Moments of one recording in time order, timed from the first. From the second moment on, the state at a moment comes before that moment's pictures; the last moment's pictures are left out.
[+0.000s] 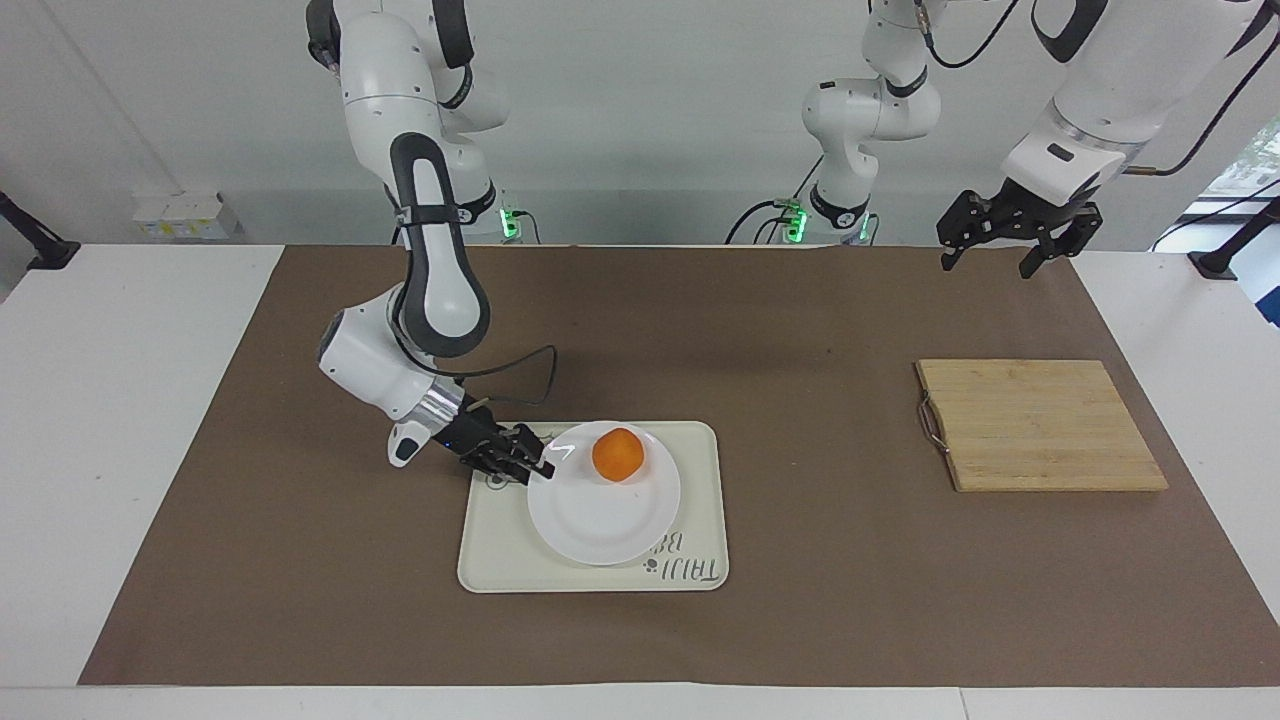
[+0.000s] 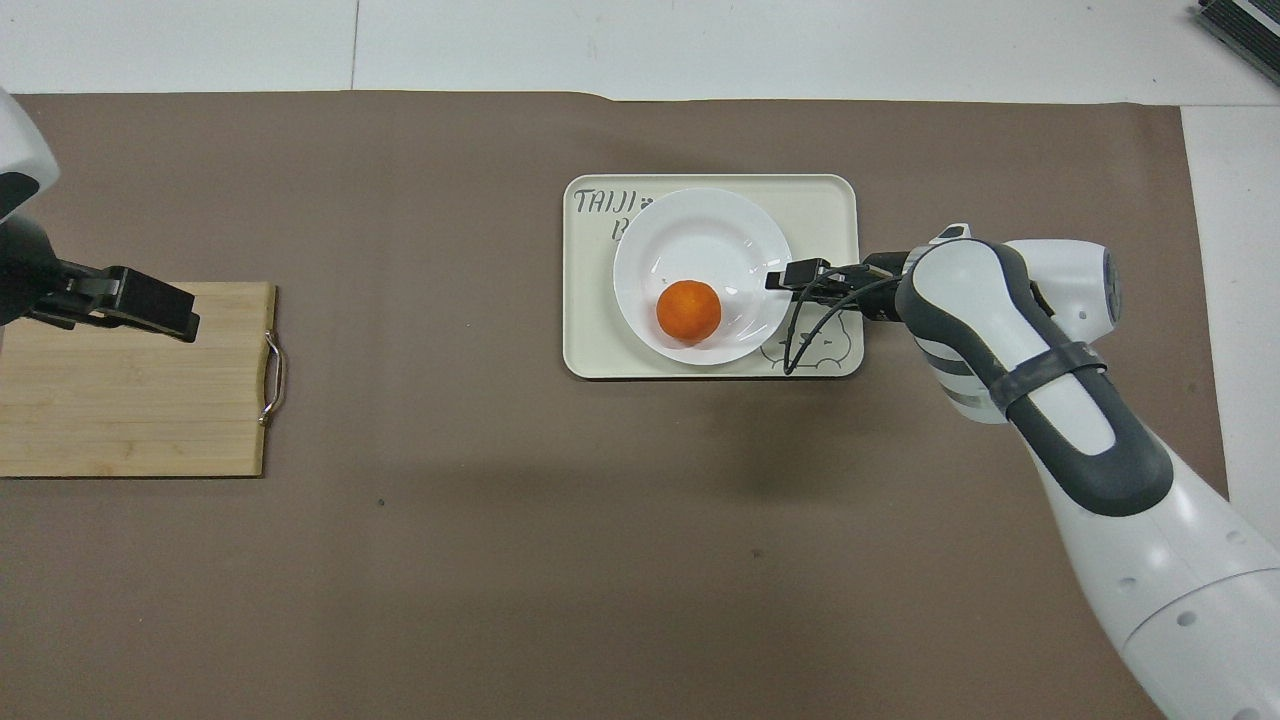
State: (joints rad) left arm -0.09 0.07 -0.04 -1.41 -0.02 1.44 0.04; right arm 0.14 0.46 -0.01 -1.86 1.06 2.36 -0.45
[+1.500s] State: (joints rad) left arm -0.09 0.07 -0.04 -1.41 -0.02 1.44 0.04; right arm 0.08 -0.01 -0.03 -1.77 0.11 1.82 -0.08
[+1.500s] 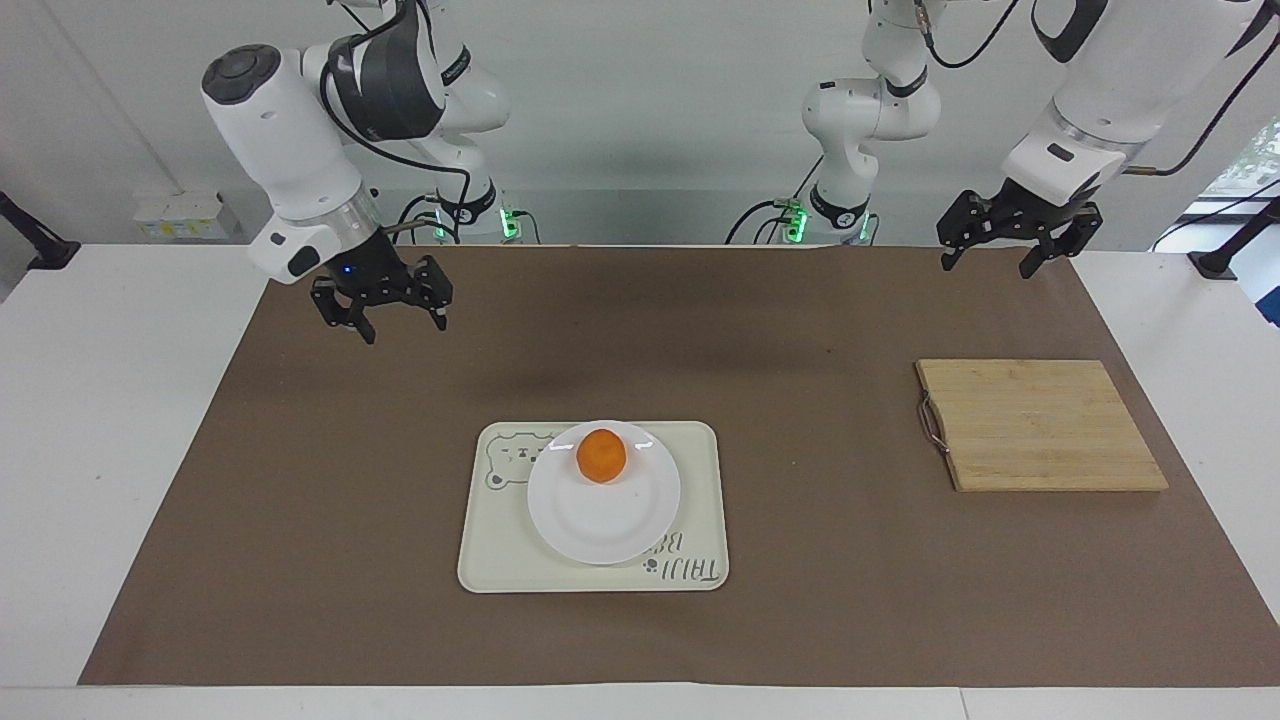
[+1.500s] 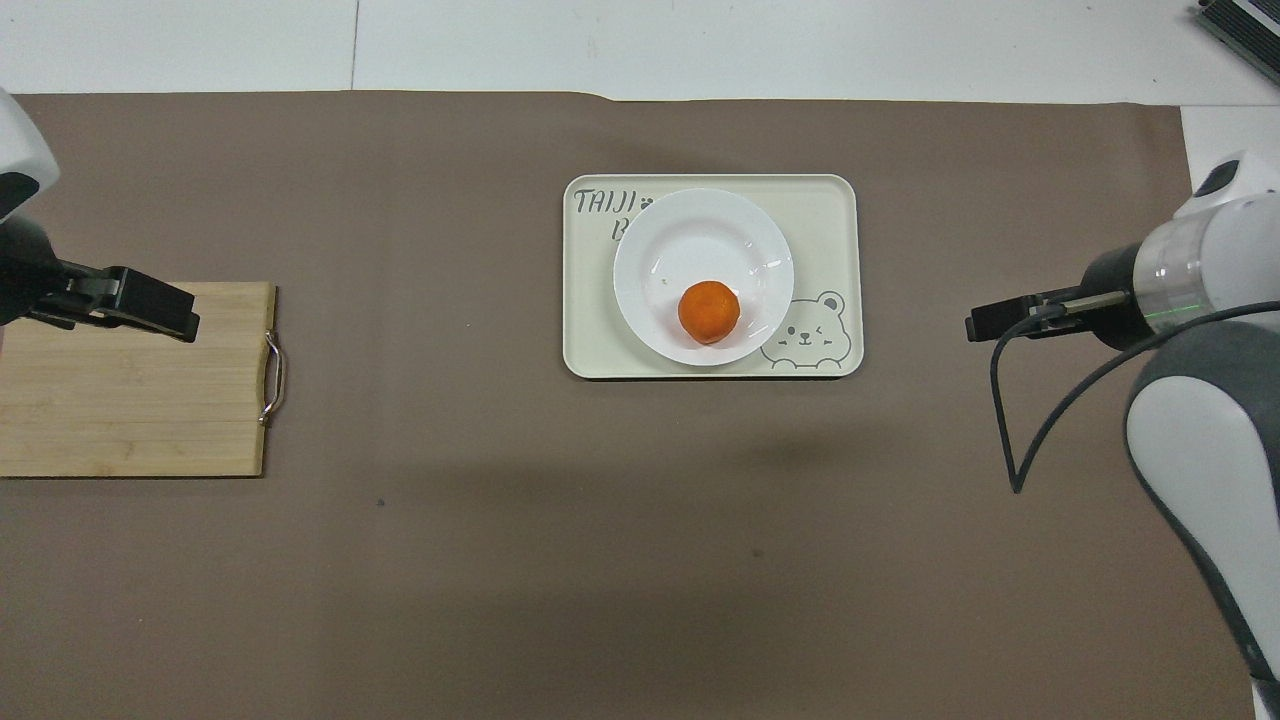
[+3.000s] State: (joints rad) left arm -0.09 0.07 -0.04 -1.41 -0.02 1.44 0.04; right arm 0.08 0.05 -0.02 -1.55 -0.04 1.59 0.07
